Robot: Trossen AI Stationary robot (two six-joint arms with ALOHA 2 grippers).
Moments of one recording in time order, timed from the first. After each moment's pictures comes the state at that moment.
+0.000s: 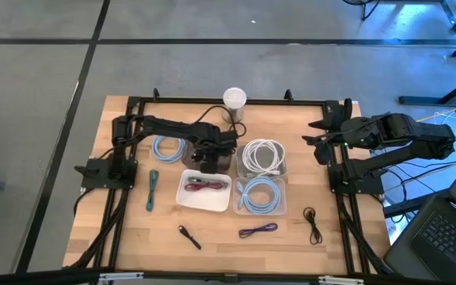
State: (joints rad) left arm 0.19 1.97 1.38 -0.85 -0.15 0.23; right arm 0.15 0.85 1.21 -1.08 0.50 0.39
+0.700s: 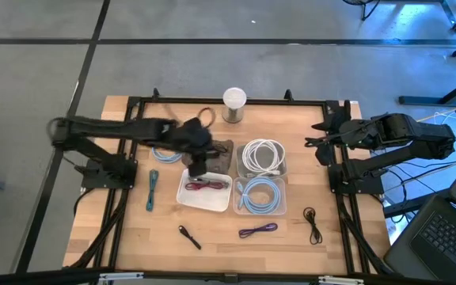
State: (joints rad) left arm 0.01 1.37 1.26 -0.76 -0.19 -0.10; right arm 0.15 0.85 1.21 -1.18 0.50 0.44
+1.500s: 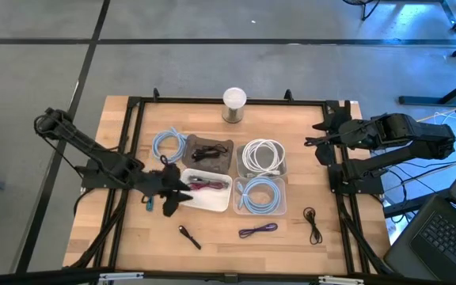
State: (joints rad) left arm -0.49 1.04 0.68 -0.30 -0.35 -0.89; right arm 0.15 0.85 1.21 -1.18 0.50 0.47
